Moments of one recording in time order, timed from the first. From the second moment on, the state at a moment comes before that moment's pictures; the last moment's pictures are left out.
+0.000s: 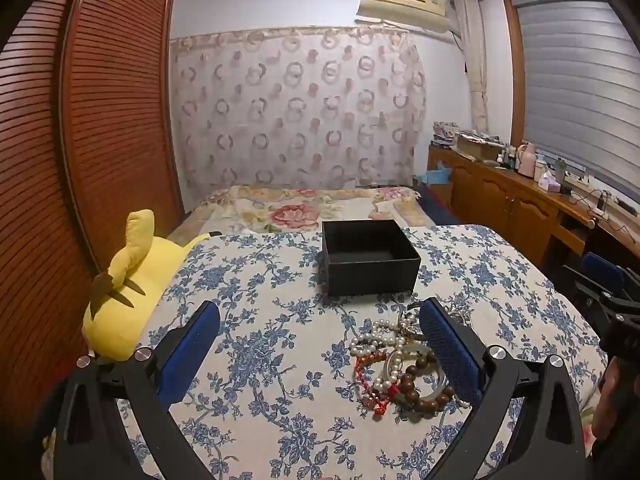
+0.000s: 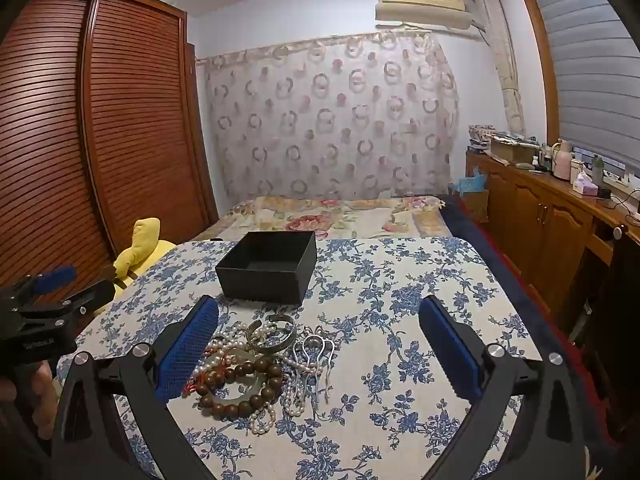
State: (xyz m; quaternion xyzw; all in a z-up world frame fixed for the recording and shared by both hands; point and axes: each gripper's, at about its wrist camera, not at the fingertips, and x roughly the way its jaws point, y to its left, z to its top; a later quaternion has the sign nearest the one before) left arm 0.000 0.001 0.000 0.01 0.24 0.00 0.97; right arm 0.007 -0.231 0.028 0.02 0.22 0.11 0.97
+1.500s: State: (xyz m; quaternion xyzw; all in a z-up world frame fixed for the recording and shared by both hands) left arm -0.006 -0.001 0.006 0.01 0.23 -0.01 0.97; right arm 0.002 -0.231 0.030 0.02 0.22 0.11 0.97
